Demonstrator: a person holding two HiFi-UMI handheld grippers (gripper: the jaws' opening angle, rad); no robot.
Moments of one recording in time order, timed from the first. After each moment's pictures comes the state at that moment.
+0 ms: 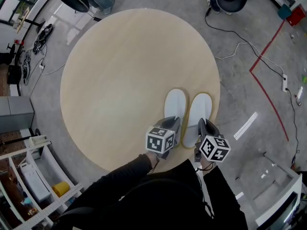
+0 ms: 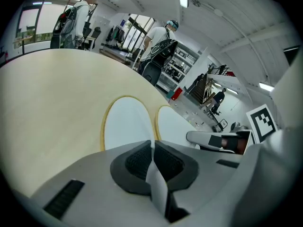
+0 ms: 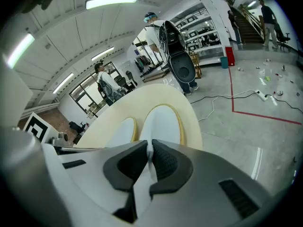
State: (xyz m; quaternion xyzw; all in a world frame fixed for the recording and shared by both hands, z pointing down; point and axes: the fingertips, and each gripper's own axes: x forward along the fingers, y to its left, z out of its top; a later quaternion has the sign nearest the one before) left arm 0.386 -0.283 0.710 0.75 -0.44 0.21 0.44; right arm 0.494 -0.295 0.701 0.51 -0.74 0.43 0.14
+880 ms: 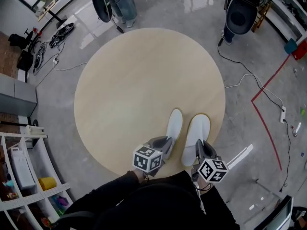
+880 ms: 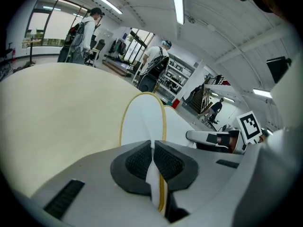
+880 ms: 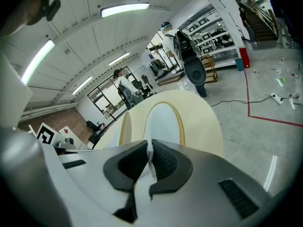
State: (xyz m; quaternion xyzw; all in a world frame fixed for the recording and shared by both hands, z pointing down) left arm 0.328 -0.214 0.624 0.77 -0.46 0.15 0.42; right arm 0.456 -0.244 0.618 0.44 -0.79 0.40 0.11
